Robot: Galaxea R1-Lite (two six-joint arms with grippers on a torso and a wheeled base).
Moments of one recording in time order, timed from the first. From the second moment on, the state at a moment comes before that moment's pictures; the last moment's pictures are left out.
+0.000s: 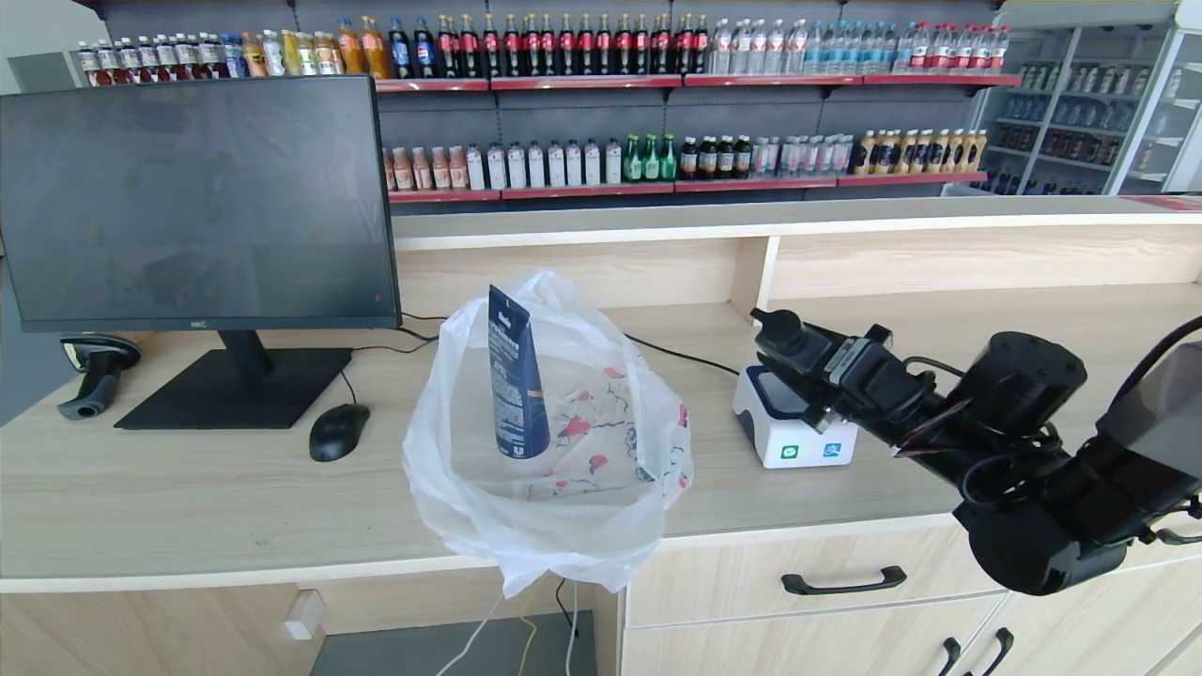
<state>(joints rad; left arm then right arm) 0.00 0.00 0.00 0.00 0.00 -0.01 0.24 2.07 -0.70 -1.57 0.43 -0.80</state>
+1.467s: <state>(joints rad) 0.00 0.00 0.00 0.01 0.00 -0.01 0.53 1.78 -0.45 -1.57 -0.04 -0.09</state>
